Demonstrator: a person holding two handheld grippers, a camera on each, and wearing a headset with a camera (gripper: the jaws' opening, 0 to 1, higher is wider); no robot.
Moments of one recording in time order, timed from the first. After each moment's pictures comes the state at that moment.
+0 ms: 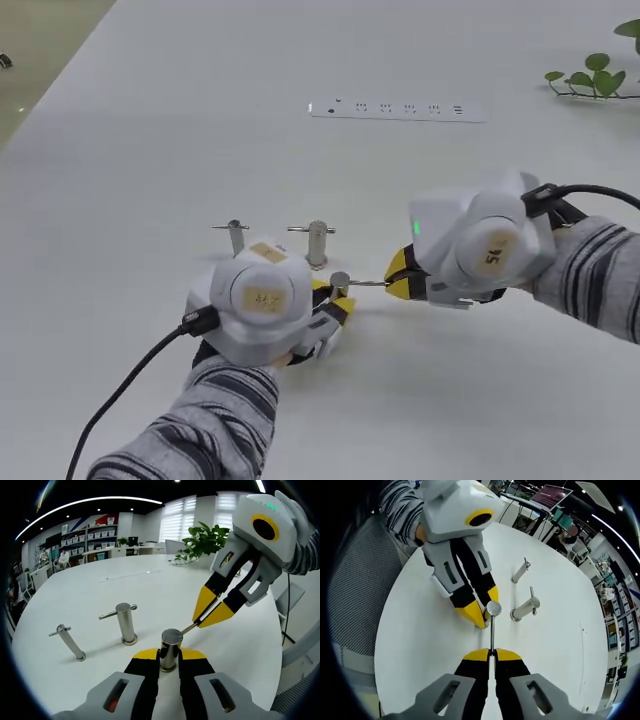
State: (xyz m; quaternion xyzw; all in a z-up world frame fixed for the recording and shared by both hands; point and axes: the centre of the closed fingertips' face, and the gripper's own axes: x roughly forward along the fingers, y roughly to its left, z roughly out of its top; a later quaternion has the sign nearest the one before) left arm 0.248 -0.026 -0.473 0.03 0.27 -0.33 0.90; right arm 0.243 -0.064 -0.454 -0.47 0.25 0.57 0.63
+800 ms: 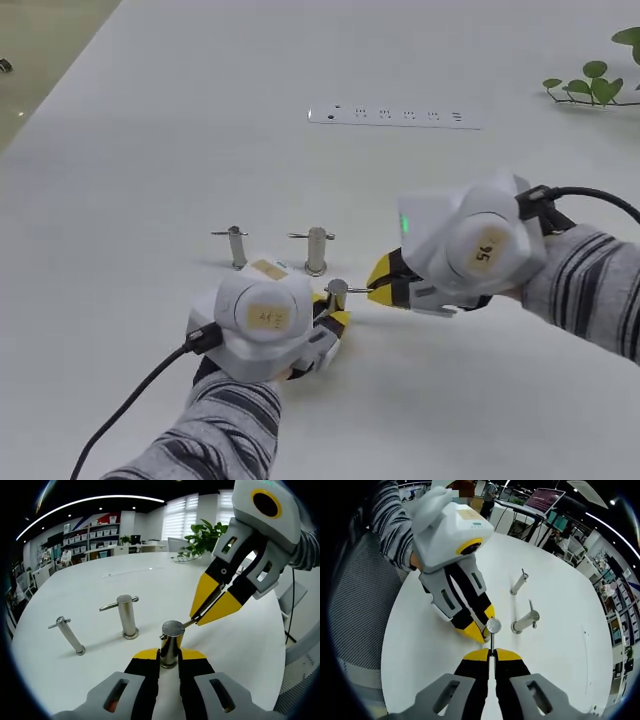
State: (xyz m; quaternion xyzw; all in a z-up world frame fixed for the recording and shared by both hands) left arm 0.246 -0.023 -0.484 0.04 0.28 -0.32 0.91; right arm 0.238 -0.041 -0.446 -0.43 0.25 0.57 0.65
